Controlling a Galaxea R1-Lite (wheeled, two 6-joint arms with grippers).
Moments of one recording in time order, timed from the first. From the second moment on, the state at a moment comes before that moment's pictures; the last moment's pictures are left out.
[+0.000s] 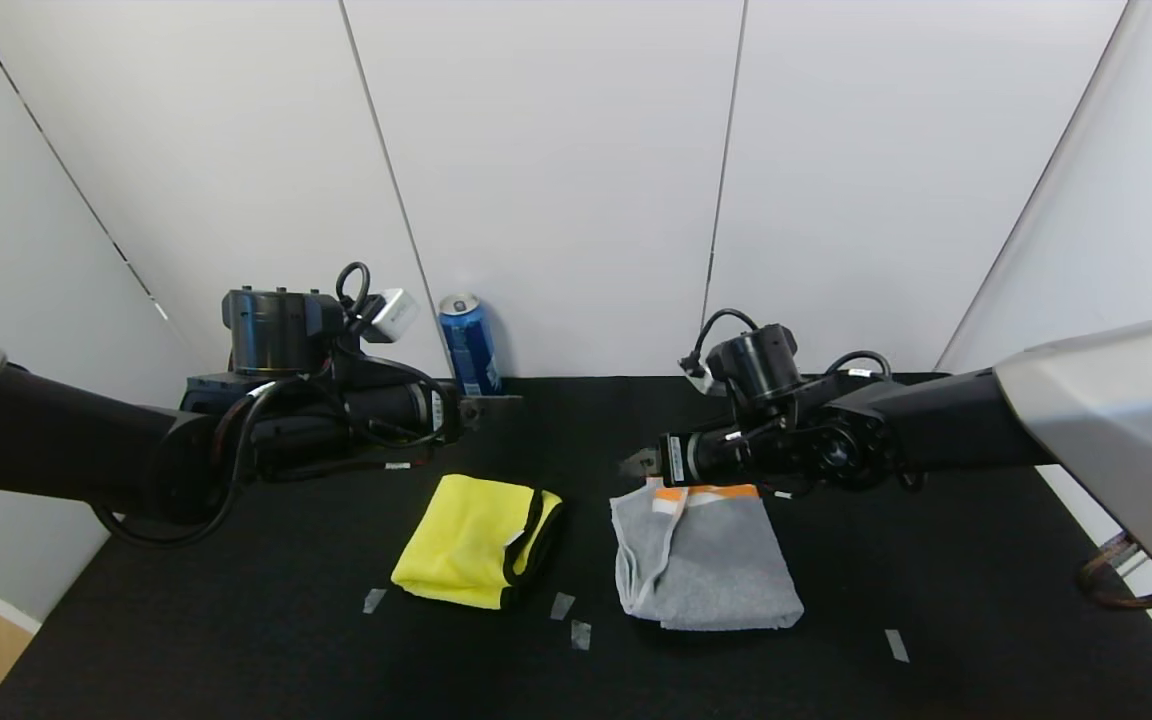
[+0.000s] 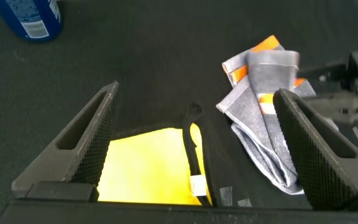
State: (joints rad) left arm -0.20 1.92 -1.05 -0.51 -0.40 -0.10; right arm 0.52 2.28 -1.59 -0.02 0.18 0.33
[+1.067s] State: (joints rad) left arm -0.27 1.93 -1.05 -0.44 -0.45 -0.22; right arm 0.42 2.17 -1.49 -0.02 0.19 0.33
